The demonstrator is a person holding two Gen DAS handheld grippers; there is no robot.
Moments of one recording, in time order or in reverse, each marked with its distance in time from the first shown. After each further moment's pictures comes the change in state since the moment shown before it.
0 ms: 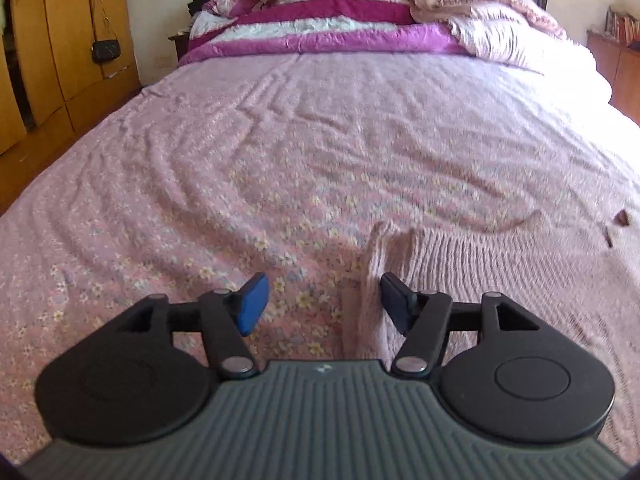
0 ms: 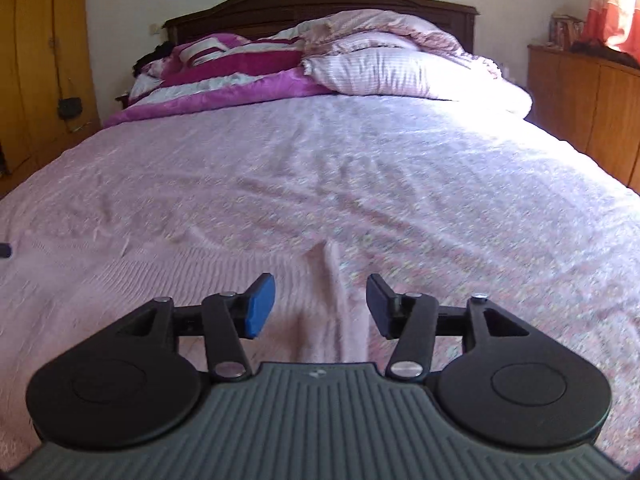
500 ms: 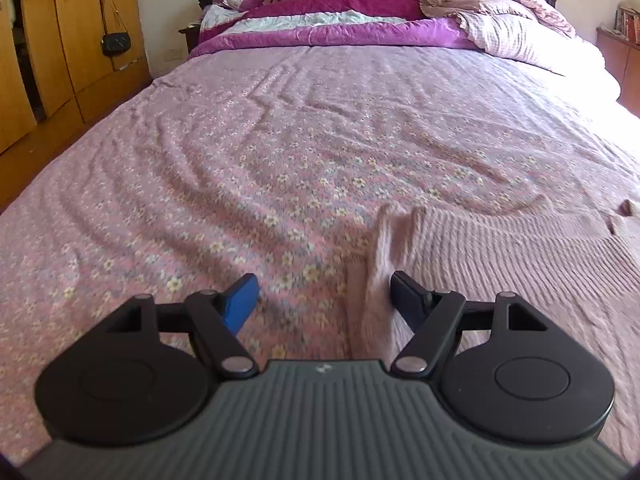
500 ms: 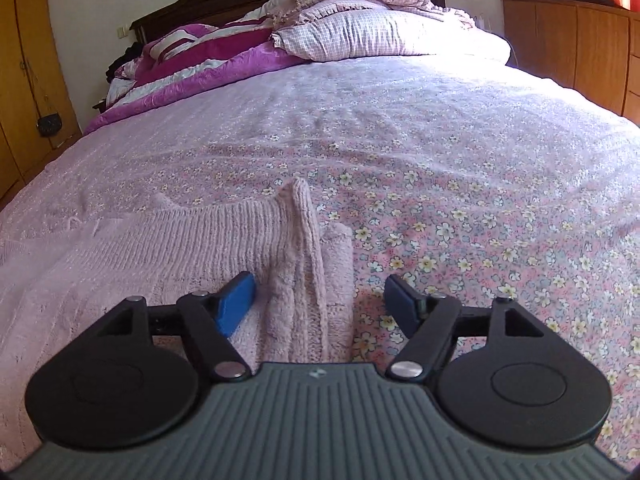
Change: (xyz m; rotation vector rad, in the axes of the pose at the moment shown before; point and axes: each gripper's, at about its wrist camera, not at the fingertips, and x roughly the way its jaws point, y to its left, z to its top) left arm -0.017 0.002 -0.013 -0.015 0.011 0.021; right arm 0.024 -0.019 -0.036 0.153 0.054 -0.021
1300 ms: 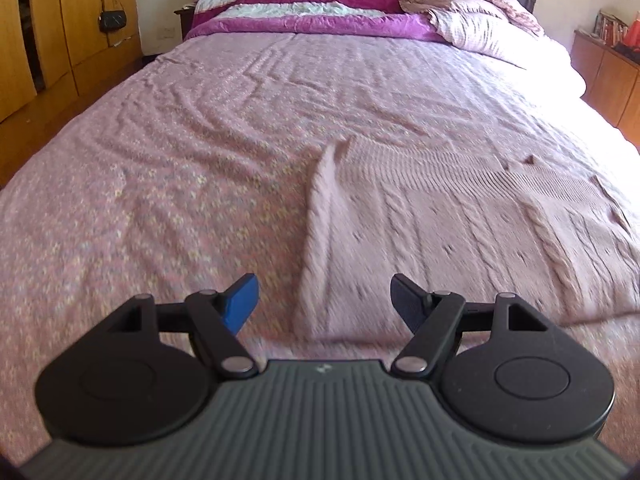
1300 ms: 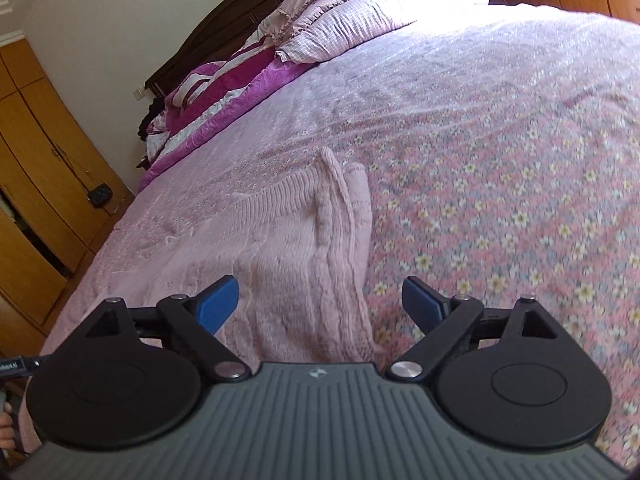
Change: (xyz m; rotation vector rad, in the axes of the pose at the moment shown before) left arm -0.132 -0.014 -0.065 -0.039 0.057 -0.070; right arm -0.108 -0.036 -0.055 0.307 0.017 0.226
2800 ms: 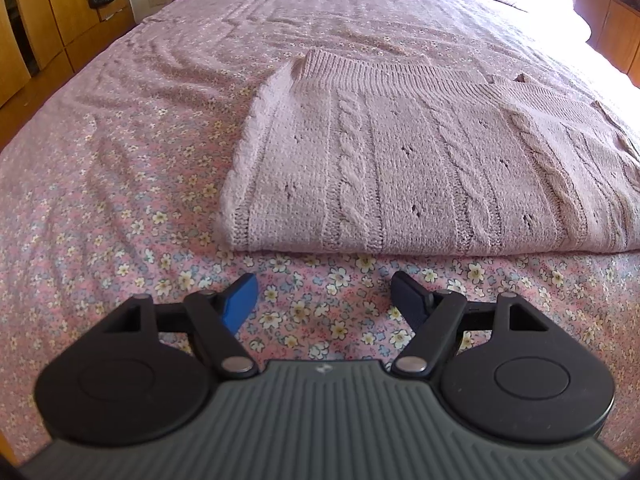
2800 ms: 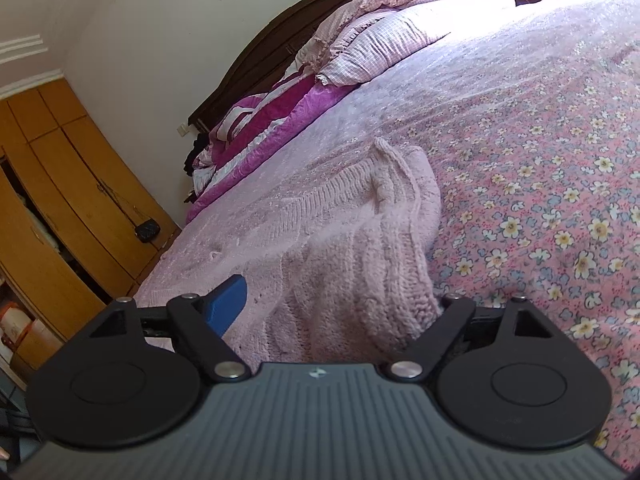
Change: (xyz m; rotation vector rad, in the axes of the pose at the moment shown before) left arm 0.028 -0.046 -0.039 0.042 0.137 0.044; right arm 0.038 0.007 -0.034 0.050 -0.115 0.161
